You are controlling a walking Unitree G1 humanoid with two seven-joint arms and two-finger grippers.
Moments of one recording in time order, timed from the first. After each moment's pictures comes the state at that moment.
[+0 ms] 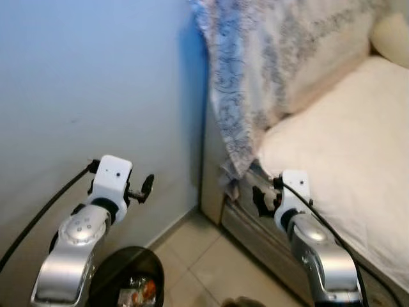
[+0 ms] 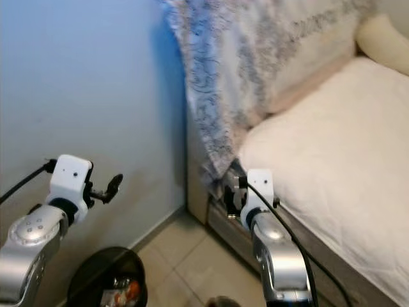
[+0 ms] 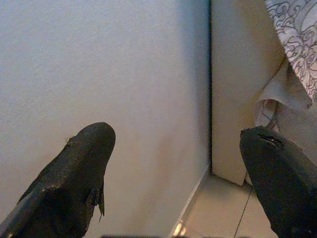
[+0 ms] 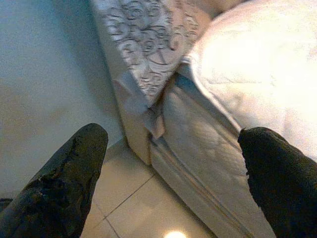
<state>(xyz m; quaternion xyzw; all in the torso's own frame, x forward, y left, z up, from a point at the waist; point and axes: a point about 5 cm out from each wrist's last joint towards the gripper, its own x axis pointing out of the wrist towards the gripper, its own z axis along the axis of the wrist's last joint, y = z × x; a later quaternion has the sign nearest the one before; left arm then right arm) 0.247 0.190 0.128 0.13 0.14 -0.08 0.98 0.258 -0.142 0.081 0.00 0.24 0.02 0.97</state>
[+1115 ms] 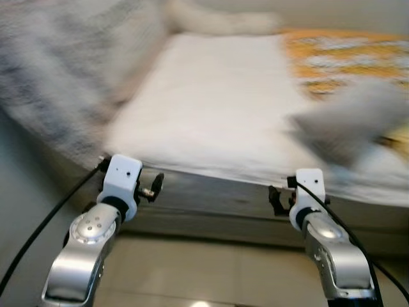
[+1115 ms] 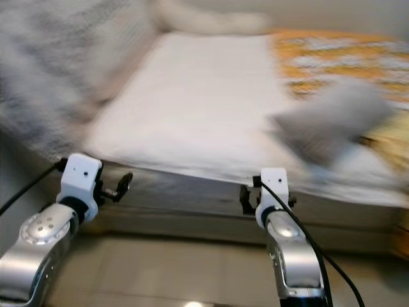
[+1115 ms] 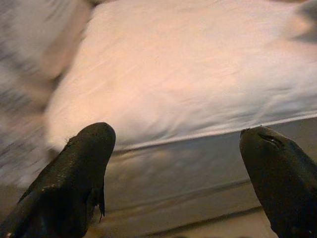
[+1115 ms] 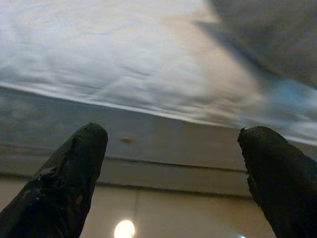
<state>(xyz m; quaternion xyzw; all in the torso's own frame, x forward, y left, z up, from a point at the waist) 0.250 0.174 0.130 0.12 0.13 -0.10 0.98 0.260 -0.165 0.080 -0.03 0.24 0.00 0.97</state>
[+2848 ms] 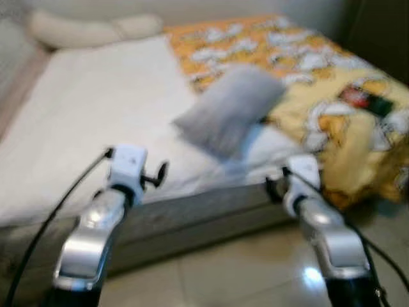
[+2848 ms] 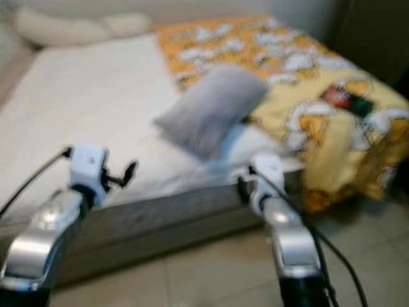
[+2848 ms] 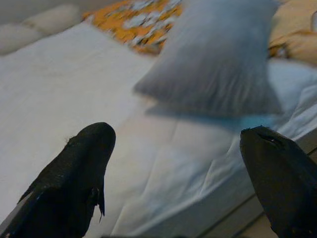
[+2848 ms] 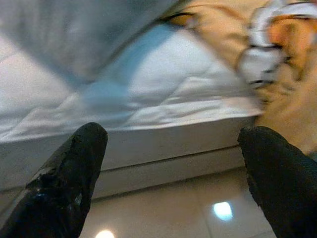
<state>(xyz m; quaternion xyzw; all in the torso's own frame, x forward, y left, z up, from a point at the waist) 0.272 0.166 0.134 0.10 0.10 -0.10 0.98 0.281 -0.165 0.088 -0.05 0.23 0.02 0.97</state>
